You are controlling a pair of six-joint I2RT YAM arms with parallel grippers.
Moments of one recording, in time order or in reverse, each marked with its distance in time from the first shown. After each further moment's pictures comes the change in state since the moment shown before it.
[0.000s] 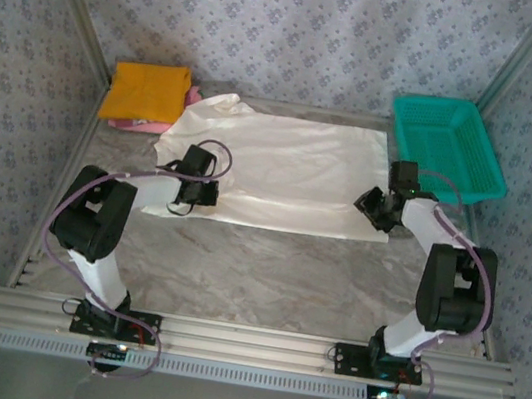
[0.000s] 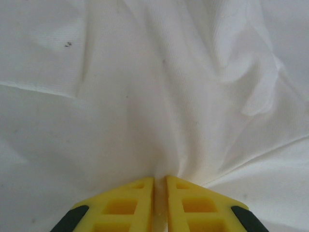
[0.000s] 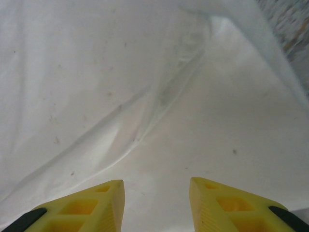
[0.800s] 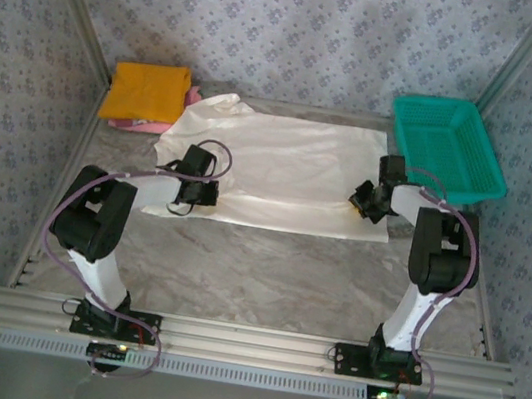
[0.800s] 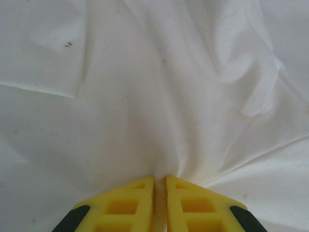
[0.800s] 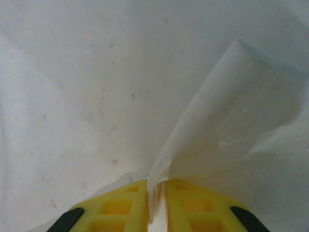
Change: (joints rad) left arm 0.000 0.000 0.000 0.000 0.000 0.000; right arm 0.010 0.249 0.110 0.128 -0.022 0.069
